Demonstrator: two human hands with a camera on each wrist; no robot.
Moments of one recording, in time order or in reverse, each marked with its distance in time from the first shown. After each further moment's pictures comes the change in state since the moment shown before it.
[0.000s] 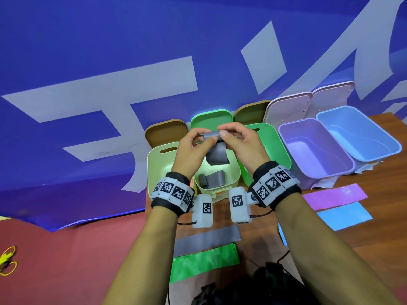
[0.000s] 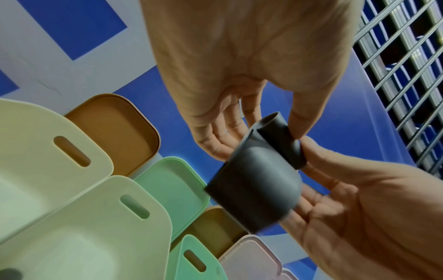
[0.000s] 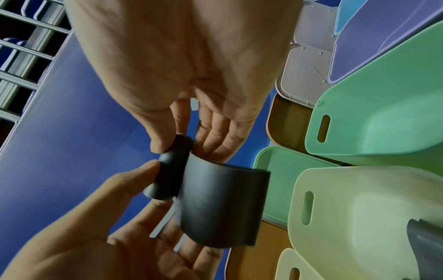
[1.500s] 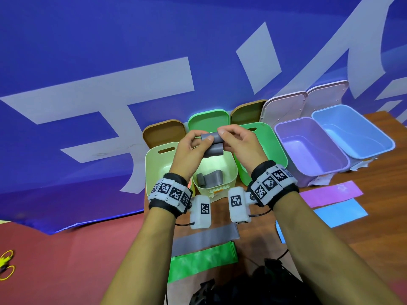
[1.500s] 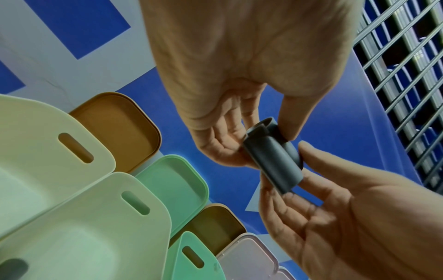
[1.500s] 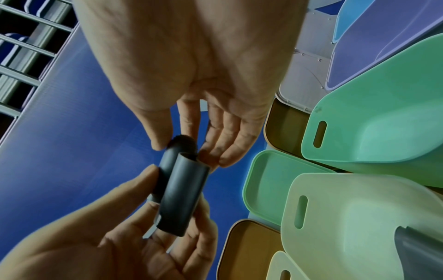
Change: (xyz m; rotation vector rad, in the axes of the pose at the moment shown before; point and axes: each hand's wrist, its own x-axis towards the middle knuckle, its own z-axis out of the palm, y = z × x) left_hand -0.010 0.004 0.004 0.018 -0.014 -0.036; right_hand -0.005 0.002 -0.003 -0.003 0.052 0.073
